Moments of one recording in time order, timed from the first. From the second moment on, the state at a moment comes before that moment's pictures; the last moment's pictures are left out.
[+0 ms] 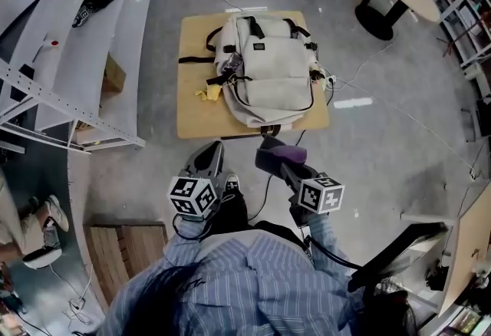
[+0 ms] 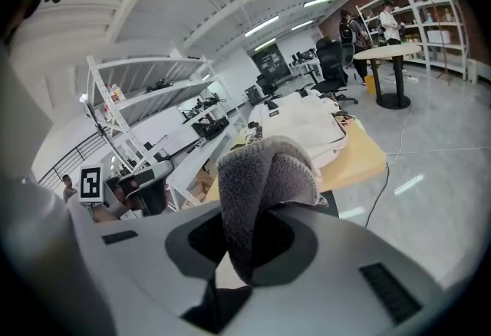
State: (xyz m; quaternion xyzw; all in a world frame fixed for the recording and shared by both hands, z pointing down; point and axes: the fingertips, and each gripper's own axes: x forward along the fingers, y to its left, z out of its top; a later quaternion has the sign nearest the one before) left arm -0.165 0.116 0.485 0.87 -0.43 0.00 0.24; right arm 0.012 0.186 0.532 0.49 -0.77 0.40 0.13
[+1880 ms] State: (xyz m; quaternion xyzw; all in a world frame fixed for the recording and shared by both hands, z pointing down) left arm -0.020 0.036 0.498 0.77 -0.58 -0.01 0.27; right arm 0.176 0.035 0.601 0.29 -0.86 0.23 0.36
